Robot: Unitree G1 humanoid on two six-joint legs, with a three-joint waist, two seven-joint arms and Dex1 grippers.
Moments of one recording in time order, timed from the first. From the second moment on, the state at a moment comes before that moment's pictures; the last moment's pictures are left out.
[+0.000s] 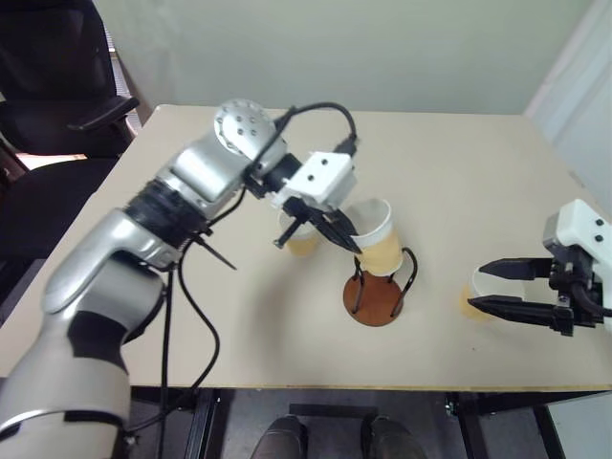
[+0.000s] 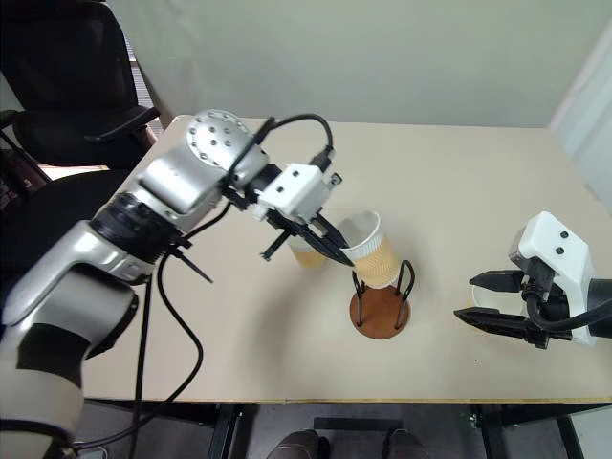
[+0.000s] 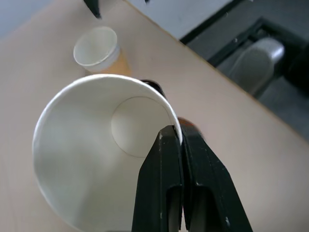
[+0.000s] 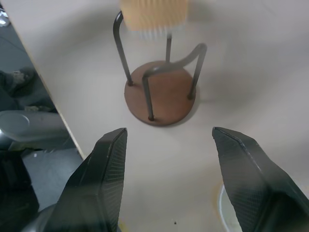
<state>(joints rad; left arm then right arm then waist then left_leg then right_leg) -1.39 0.63 -0.77 0.44 -0.49 -0.14 -1.58 -0.08 -1.26 -0.67 -0.74 1.02 1.22 0.88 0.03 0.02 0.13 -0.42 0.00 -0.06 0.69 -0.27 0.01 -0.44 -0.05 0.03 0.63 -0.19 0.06</state>
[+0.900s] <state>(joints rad) -1.26 0.62 -0.42 0.29 -0.39 0.06 -1.58 0.11 -1.36 -0.54 -0.65 0.68 0.97 0.99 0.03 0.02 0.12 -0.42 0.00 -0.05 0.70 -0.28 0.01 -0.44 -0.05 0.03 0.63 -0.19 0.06</state>
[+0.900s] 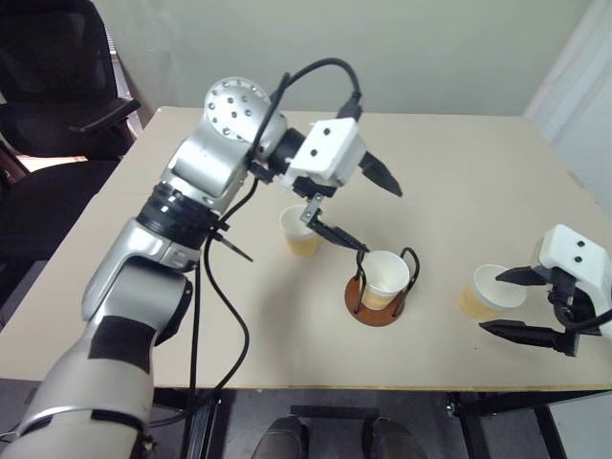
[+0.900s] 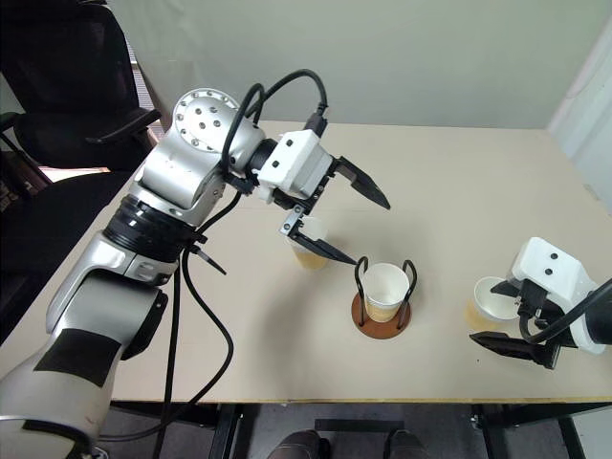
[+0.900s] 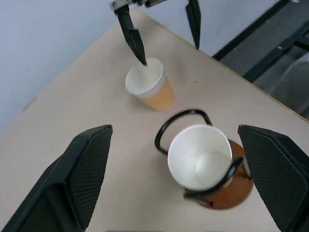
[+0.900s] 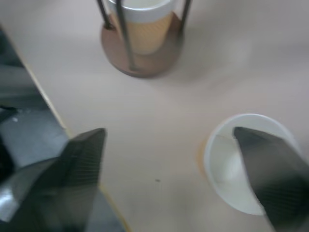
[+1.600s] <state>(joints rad) -0.98 0.78 -0.25 0.05 -0.36 0.29 -1.50 -0.04 -1.37 -0.12 -0.43 0.39 0.71 1.03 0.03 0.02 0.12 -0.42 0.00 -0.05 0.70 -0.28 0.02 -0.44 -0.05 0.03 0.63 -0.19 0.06</state>
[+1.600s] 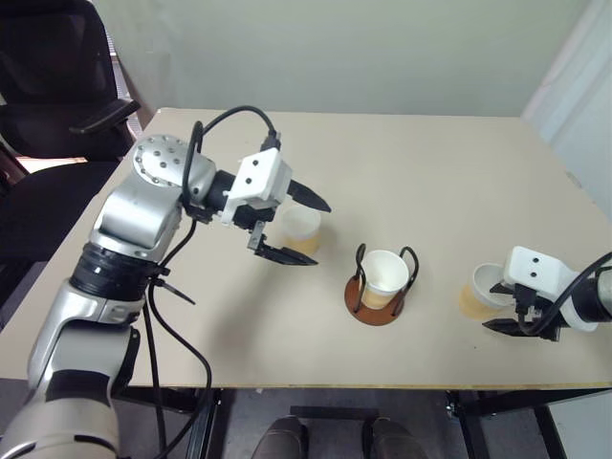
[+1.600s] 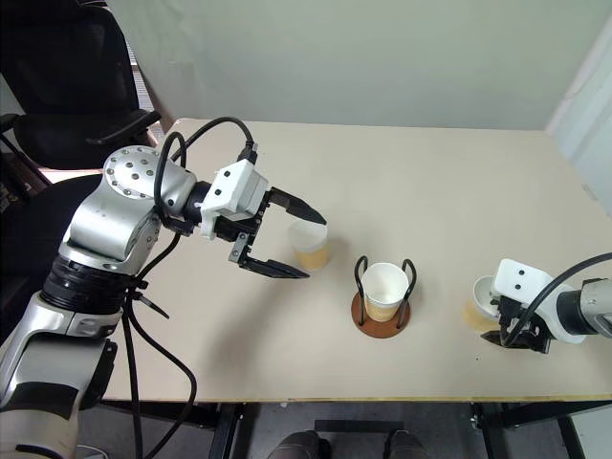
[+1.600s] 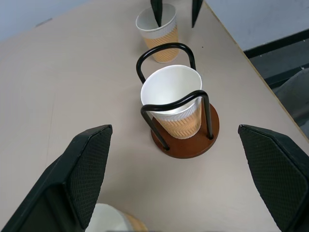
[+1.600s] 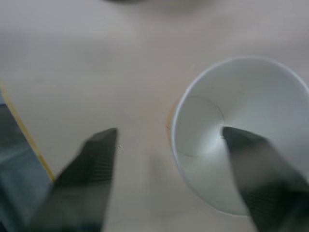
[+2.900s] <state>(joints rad) -0.88 0.88 -0.14 0.10 -0.28 0.28 -1.44 -1.05 -1.14 0.37 -0.48 0.35 0.71 1.42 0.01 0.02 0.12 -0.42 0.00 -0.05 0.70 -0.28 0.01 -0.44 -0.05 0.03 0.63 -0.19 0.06</state>
